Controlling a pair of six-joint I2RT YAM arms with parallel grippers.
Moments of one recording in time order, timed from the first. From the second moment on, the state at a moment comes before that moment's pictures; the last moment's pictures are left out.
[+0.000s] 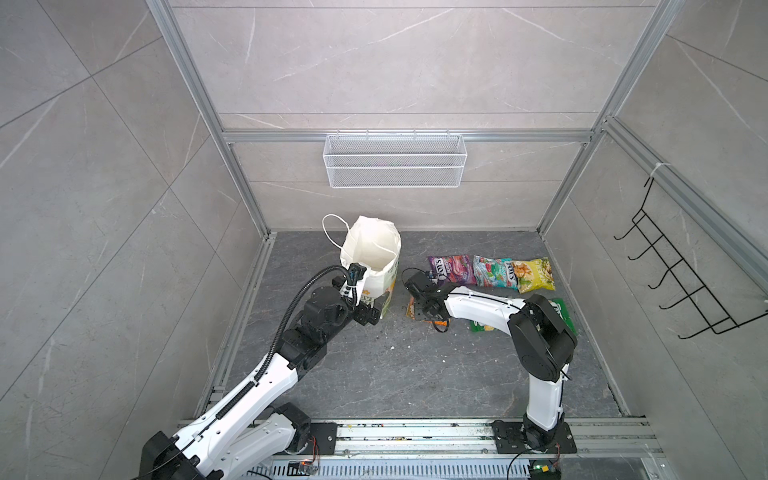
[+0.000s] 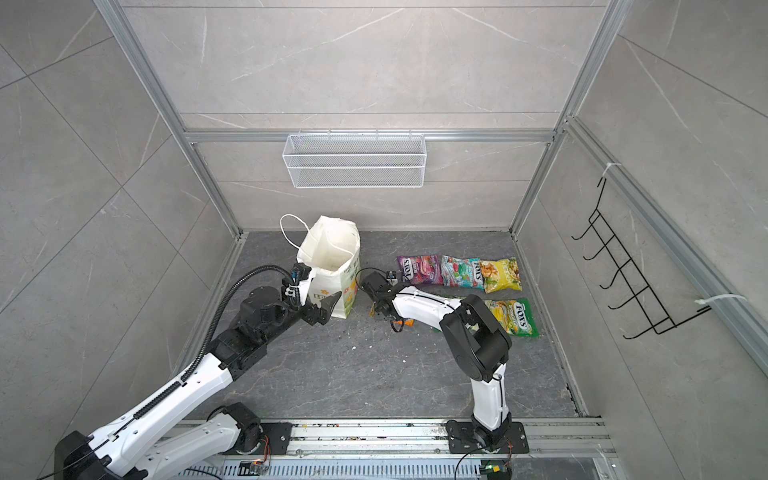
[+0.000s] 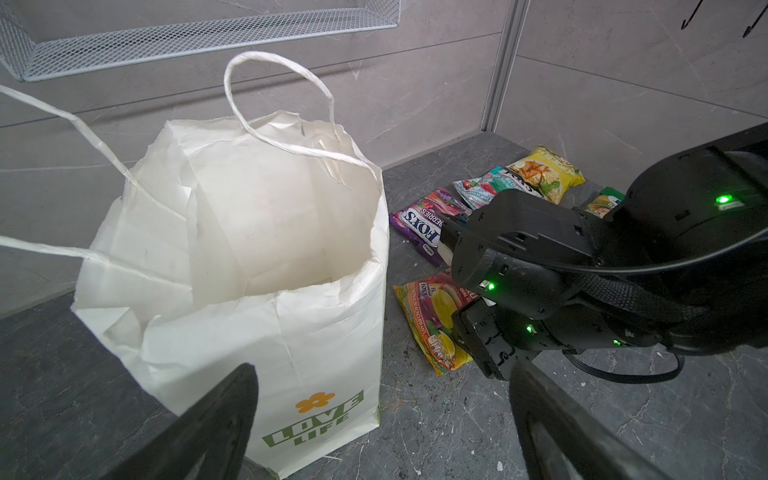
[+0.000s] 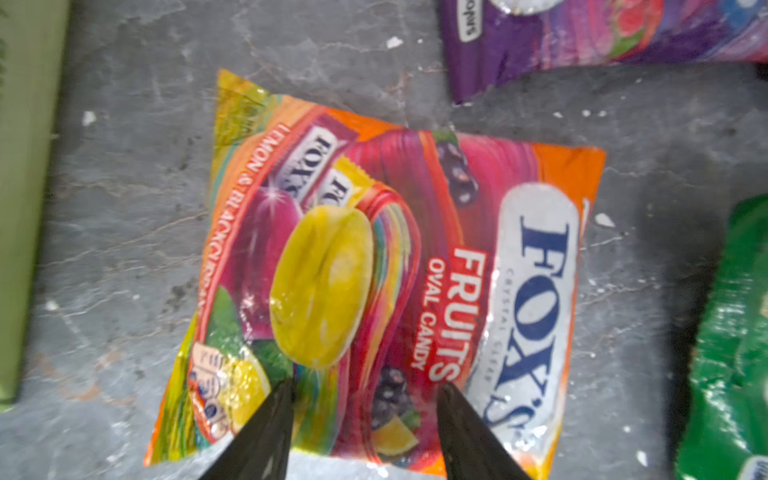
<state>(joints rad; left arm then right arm) -0.62 0.94 0.74 -0.06 0.00 0.02 0.72 1.94 1.30 -0.59 0.34 0.67</state>
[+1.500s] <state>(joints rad) -0.62 0.94 0.73 -0.04 0.04 0.02 0.58 2.03 1.47 -0.65 0.21 0.42</state>
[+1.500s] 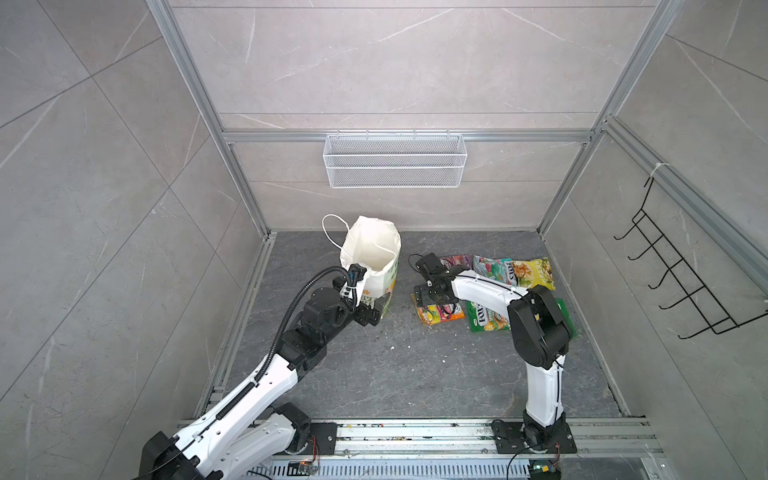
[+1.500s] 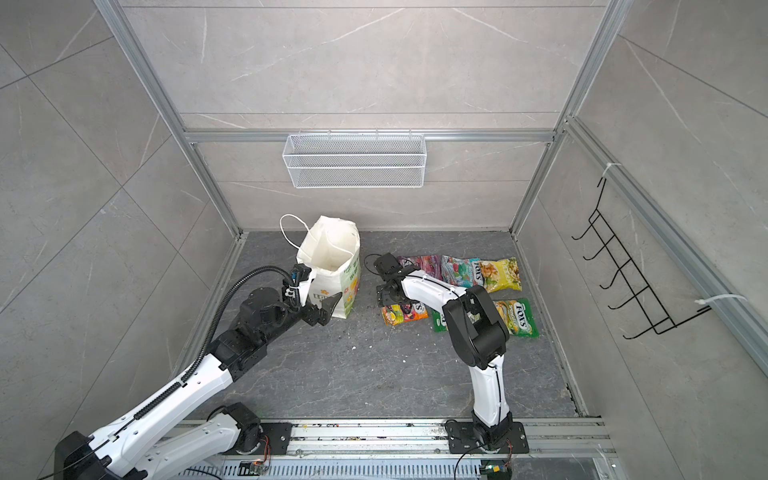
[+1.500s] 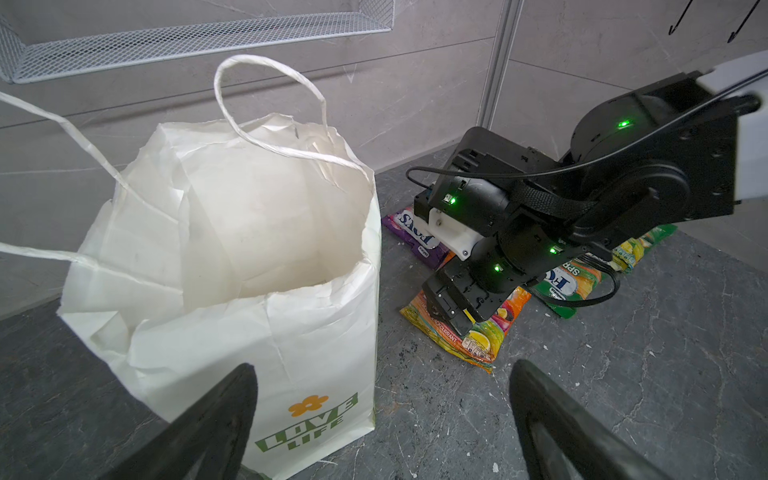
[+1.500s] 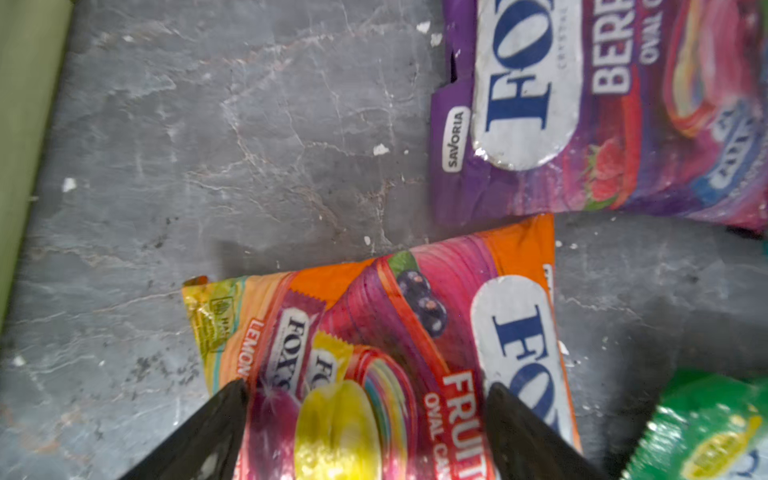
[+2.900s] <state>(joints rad) -0.47 0.73 0.28 0.28 -0.71 0.12 0.53 1.12 0.66 -0.03 0.63 0.23</state>
